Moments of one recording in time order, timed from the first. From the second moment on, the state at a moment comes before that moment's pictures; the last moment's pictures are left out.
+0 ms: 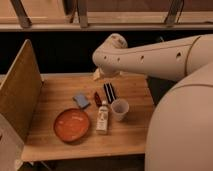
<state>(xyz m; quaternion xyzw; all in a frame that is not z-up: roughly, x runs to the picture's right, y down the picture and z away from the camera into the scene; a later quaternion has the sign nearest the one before) 0.022 -0.059 0.730 -0.09 0.08 0.66 0.74</state>
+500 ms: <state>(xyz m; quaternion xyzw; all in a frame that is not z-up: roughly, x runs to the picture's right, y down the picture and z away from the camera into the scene) 0.020 -0.060 0.731 -0.09 0.08 0.65 0.75</state>
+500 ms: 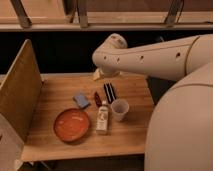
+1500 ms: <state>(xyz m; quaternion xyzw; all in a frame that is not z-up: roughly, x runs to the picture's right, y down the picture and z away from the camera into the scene) -0.046 -0.029 0.775 -0.17 0.05 0.56 0.81</state>
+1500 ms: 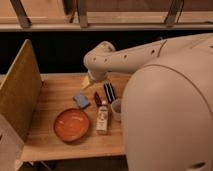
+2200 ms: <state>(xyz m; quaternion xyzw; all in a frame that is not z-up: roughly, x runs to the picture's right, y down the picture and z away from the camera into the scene) -0.036 0.015 0.845 -0.25 0.09 0.57 0.78</state>
